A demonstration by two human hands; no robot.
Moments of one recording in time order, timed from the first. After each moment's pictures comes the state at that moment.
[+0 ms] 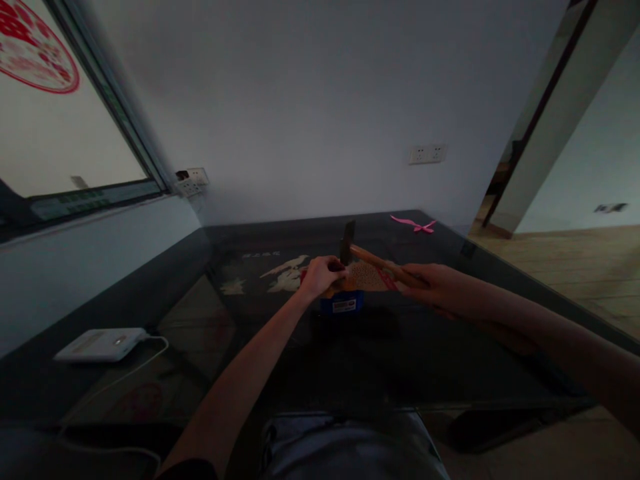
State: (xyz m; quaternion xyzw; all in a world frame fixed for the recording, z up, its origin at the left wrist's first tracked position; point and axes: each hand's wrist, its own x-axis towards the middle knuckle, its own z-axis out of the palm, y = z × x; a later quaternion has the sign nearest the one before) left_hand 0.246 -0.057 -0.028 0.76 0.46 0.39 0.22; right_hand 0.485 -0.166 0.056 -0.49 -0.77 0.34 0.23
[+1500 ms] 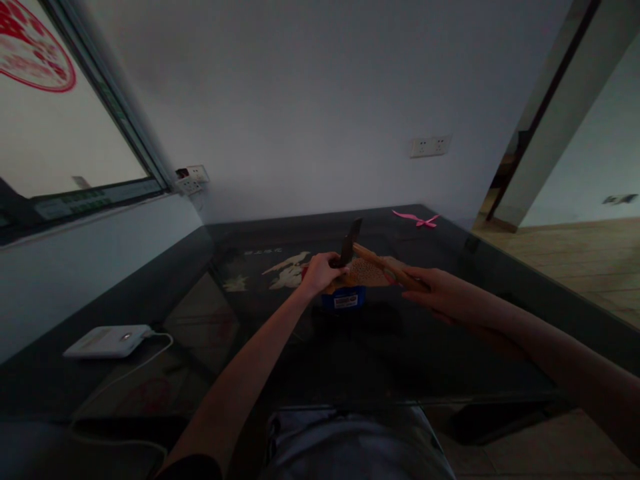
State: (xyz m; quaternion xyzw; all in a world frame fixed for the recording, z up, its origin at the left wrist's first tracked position) left_hand 0.243 -0.054 -0.032 0.76 0.45 0.39 0.25; right_hand 0.483 -0.169 0.035 -0.52 -0.75 0.36 0.22
